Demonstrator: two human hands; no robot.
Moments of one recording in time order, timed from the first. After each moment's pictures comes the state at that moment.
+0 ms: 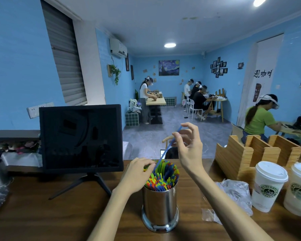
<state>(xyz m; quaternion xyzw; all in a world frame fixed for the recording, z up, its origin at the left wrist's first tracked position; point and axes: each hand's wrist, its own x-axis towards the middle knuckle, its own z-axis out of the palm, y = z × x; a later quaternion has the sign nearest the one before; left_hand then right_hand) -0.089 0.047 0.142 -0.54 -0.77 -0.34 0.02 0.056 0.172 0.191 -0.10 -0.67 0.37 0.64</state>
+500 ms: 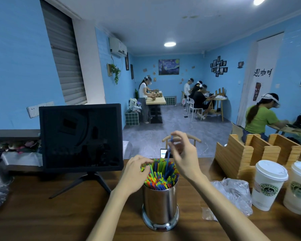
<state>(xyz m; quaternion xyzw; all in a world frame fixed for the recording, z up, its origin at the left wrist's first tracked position) -0.098 0.043 0.132 -0.52 -0.77 -0.37 0.02 0.051 0.184 0.160 -0.11 -0.78 0.28 0.55</state>
